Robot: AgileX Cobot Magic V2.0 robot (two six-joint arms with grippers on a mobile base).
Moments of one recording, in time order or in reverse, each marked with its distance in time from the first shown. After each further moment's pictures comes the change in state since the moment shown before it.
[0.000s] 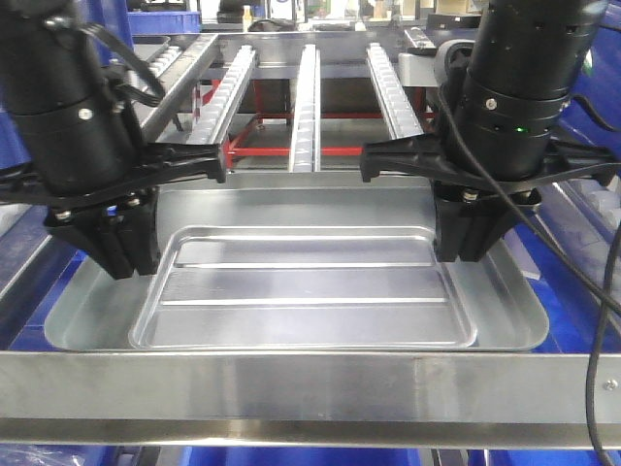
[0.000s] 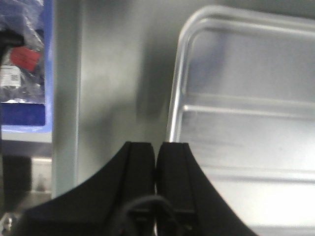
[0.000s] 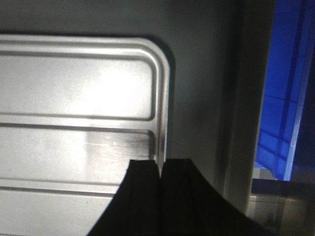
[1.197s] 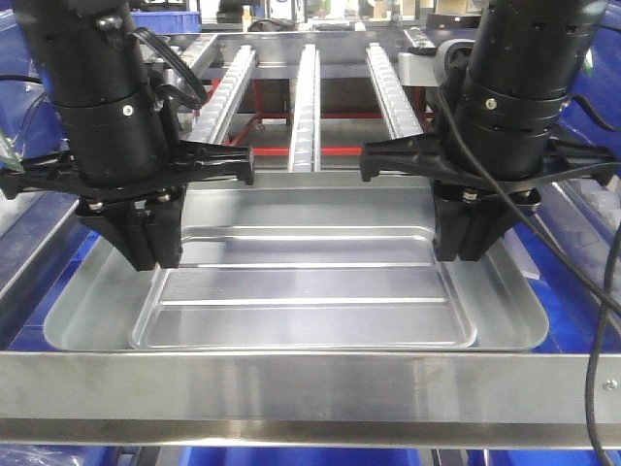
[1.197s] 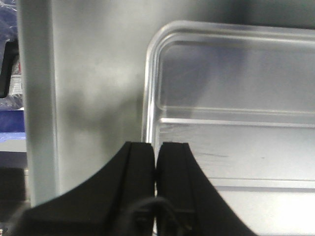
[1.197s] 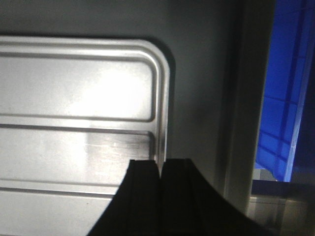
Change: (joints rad) left arm -0.040 0.047 -0.074 0.048 0.053 -0.034; right arm 0.000 0.000 0.000 0.000 -0.002 0.000
